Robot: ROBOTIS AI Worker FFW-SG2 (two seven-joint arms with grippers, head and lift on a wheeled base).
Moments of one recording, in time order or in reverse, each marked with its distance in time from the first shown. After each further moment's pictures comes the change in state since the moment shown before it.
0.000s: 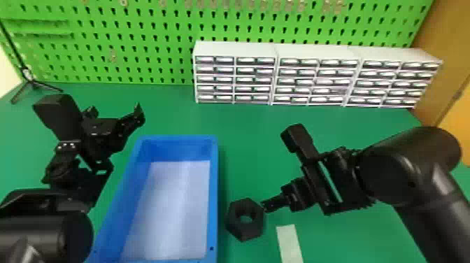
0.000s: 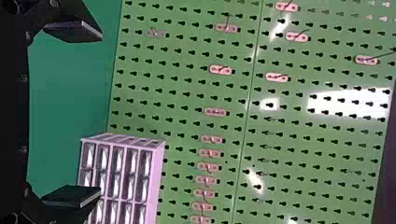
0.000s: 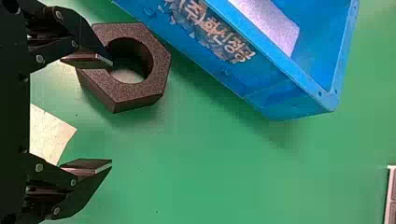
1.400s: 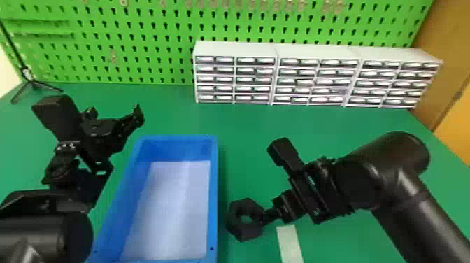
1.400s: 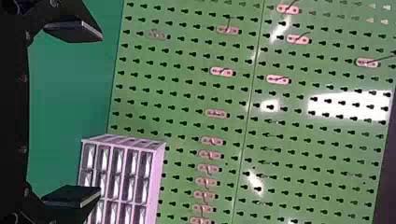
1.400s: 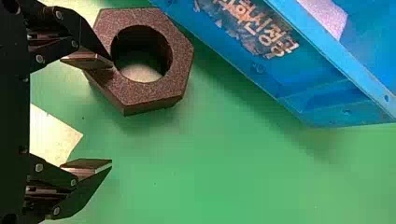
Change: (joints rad) left arm 0.003 -0.005 0.006 0.000 0.002 0.000 -0.001; right arm -0.025 0.023 0.096 0.093 0.060 0.000 0.001
